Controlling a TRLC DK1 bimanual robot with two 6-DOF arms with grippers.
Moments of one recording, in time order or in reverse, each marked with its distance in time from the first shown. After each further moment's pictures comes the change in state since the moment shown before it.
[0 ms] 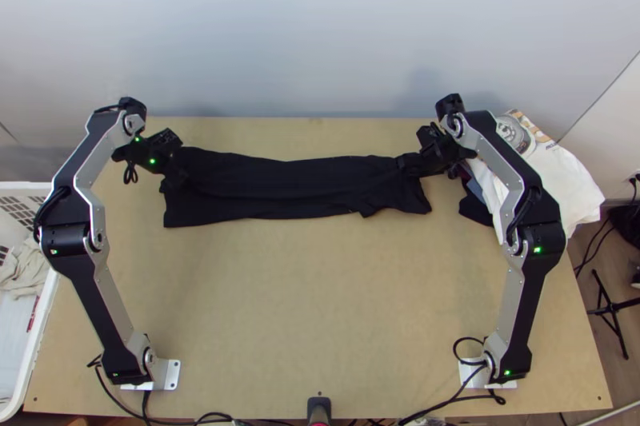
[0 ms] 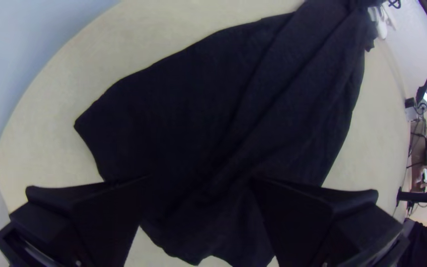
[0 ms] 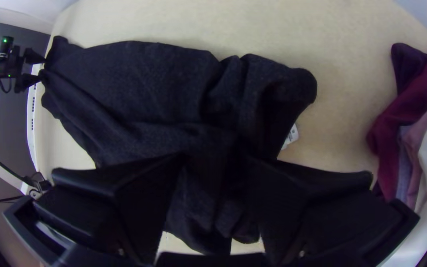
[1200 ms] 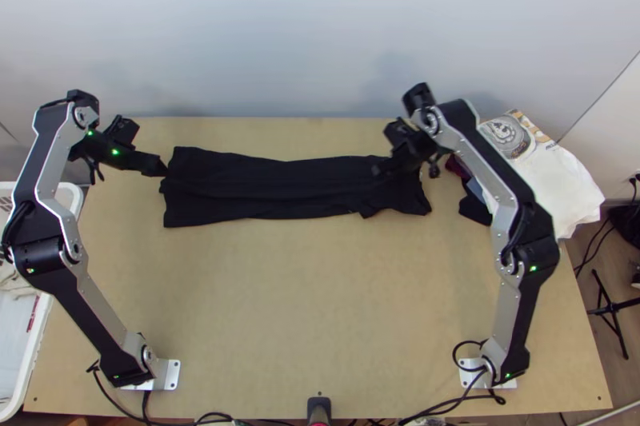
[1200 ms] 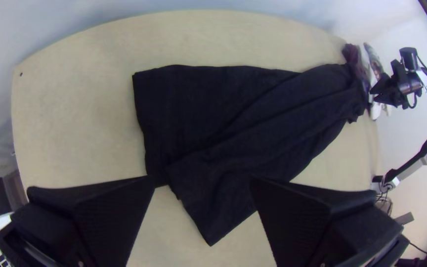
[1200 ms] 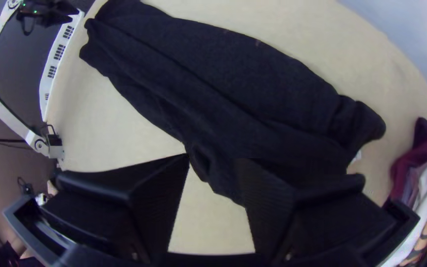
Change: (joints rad) left arm 0.137 -0.112 0.031 -0.145 0.142 -0.285; right arm 0.199 -0.100 0.092 -0.148 -0.026 -0.080
